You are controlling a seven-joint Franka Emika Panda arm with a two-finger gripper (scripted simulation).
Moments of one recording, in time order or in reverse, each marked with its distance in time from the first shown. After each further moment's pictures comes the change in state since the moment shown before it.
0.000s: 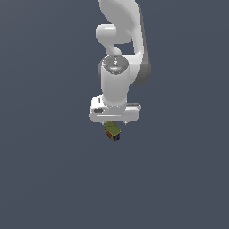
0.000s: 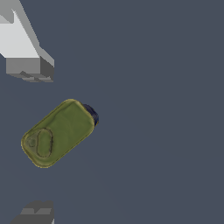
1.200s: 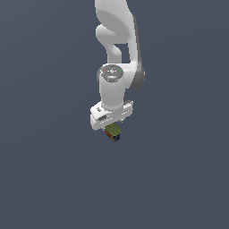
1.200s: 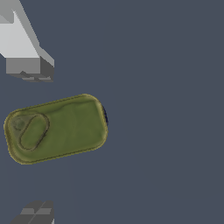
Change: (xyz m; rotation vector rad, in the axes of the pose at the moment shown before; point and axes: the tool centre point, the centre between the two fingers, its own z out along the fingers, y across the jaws) arm -0.017 0.007 0.038 0.006 0.009 -0.460
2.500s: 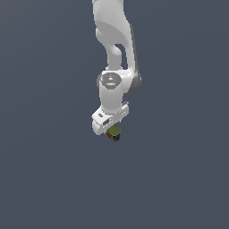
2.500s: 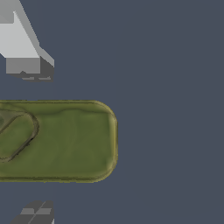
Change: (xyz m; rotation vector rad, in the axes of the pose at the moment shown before) arm -0.010 -0.003 0.034 0.003 0.009 -0.232
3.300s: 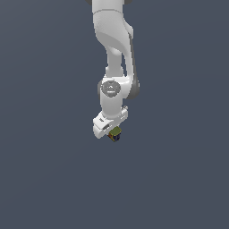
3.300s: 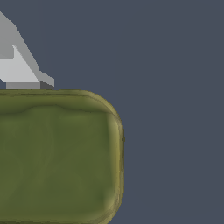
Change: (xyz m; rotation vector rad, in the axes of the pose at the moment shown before) arm -0.001 0.000 0.033 0.000 -0.001 -0.003
